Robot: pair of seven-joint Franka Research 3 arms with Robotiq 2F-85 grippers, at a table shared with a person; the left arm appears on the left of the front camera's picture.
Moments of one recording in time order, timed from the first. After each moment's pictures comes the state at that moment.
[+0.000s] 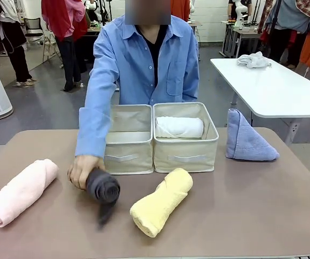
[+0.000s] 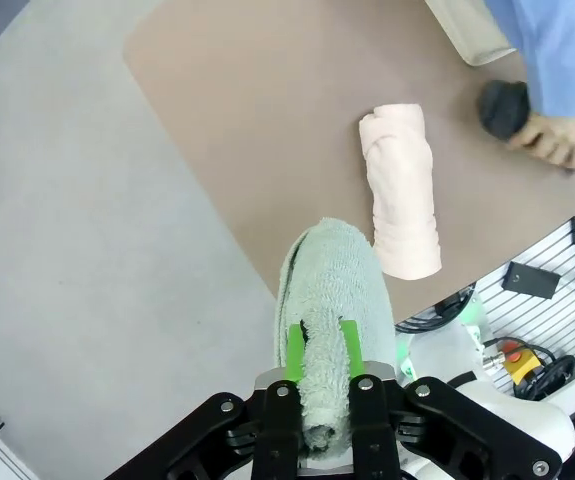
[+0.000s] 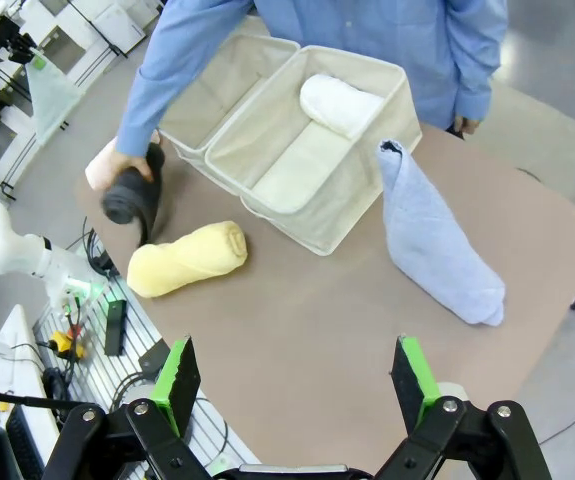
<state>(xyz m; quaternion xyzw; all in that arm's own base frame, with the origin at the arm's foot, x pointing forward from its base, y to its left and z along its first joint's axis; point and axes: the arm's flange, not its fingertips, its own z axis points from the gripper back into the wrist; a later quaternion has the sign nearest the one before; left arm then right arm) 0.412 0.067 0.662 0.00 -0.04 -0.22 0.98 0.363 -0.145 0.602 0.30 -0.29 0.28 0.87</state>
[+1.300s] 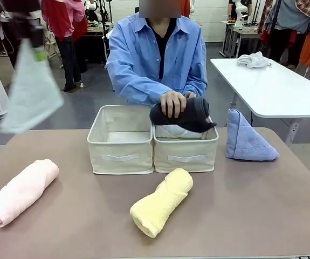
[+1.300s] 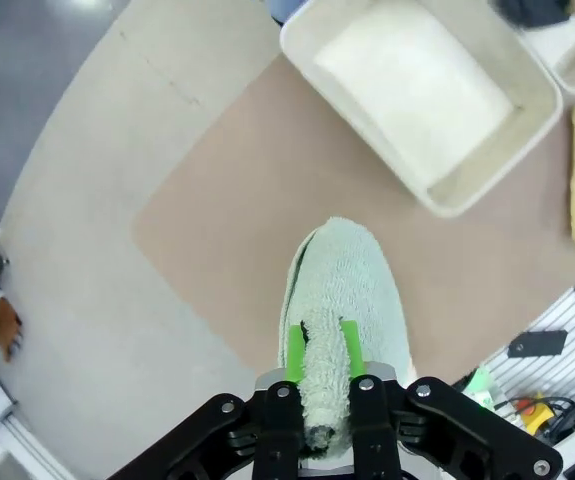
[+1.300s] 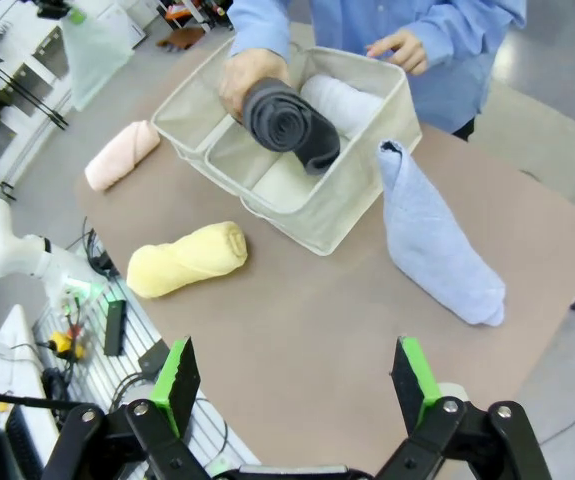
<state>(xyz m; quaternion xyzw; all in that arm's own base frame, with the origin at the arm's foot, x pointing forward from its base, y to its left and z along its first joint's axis) 0.528 -0.158 0.695 0.05 -0.08 -0.33 0.94 0.363 -0.144 0.602 0.30 -0.29 0.28 0.87</state>
